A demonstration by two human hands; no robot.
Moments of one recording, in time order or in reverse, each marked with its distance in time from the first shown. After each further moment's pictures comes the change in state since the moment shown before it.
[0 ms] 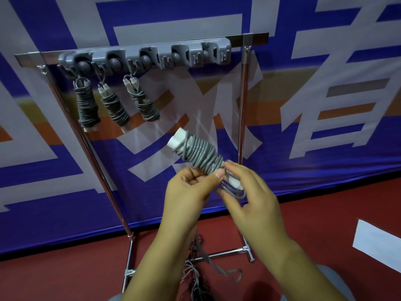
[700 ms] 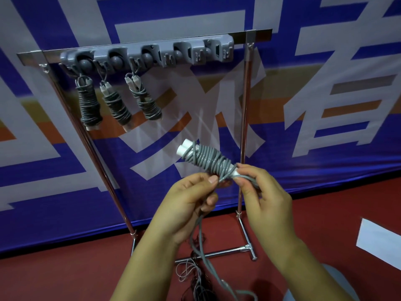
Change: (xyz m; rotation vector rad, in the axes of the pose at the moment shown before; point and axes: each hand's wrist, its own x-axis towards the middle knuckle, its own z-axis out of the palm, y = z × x) left_hand 0.007 -0.006 -0.025 -0.101 -0.297 -0.196; right_hand 0.000 0.010 -0.003 0.089 0.135 0.010
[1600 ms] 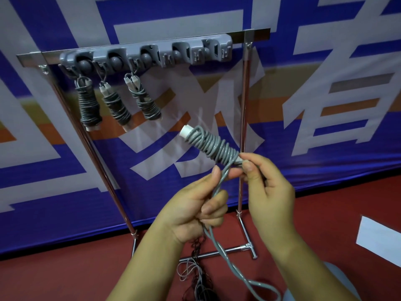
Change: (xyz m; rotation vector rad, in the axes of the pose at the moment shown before) left_hand 0.007 -0.004 -0.001 -0.217 -0.409 -0.227; right_hand 0.011 -0.015 0.004 0.300 0.076 0.225
